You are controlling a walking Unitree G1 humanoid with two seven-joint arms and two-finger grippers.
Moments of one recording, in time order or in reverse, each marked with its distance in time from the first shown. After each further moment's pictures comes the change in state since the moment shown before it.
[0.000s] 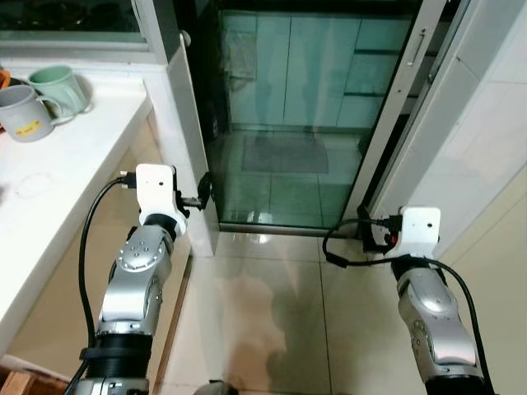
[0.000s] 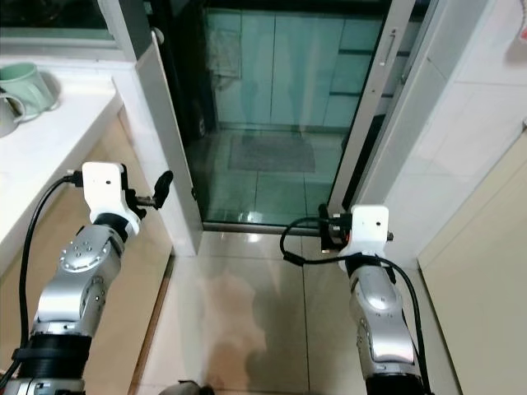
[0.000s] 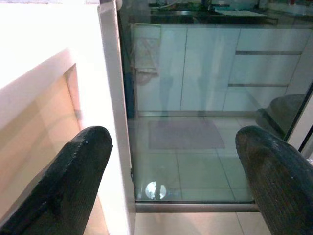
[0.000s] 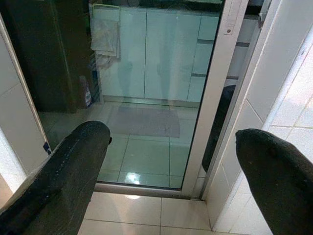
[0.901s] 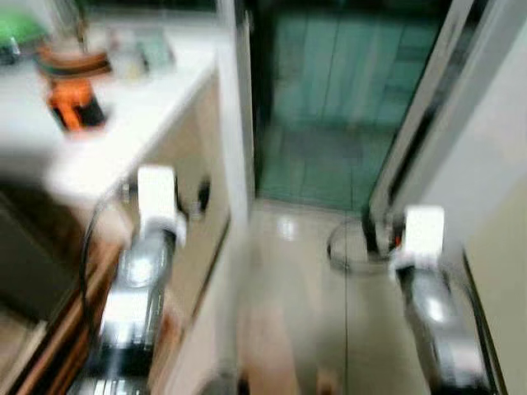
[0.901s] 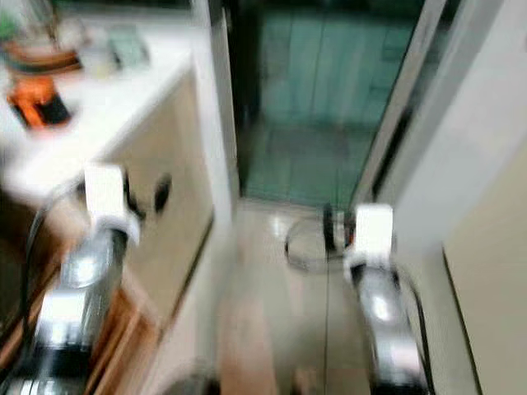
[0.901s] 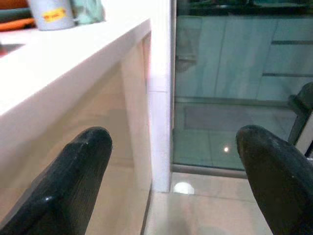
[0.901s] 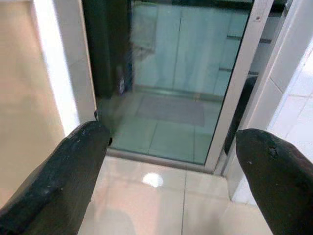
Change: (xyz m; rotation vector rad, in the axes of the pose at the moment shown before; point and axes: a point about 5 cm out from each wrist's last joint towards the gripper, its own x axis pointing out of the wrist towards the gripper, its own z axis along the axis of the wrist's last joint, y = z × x) left arm 0.002 -0.003 0.001 0.018 -0.003 0.010; right arm -0.003 -0.007 -0.004 -0.007 0.021 -0.018
